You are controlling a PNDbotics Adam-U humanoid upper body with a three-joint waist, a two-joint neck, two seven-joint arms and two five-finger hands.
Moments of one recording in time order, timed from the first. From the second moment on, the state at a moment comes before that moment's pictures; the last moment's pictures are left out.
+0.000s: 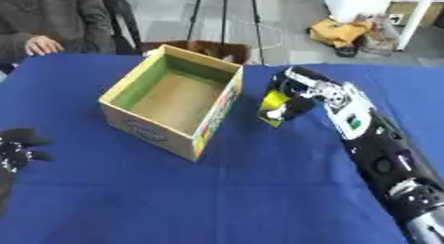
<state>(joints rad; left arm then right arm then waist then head) -0.31 0.18 -0.02 -1.62 0.14 -0.19 -0.15 -0.95 -0.50 0.11 -0.94 0.49 -0.25 0.40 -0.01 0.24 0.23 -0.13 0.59</state>
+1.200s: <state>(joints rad) -0.31 0.17 -0.03 -1.62 0.16 -0.19 -0.16 -0.98 -0.35 0.20 -0.96 0.64 -0.29 0.38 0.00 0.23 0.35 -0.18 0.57</state>
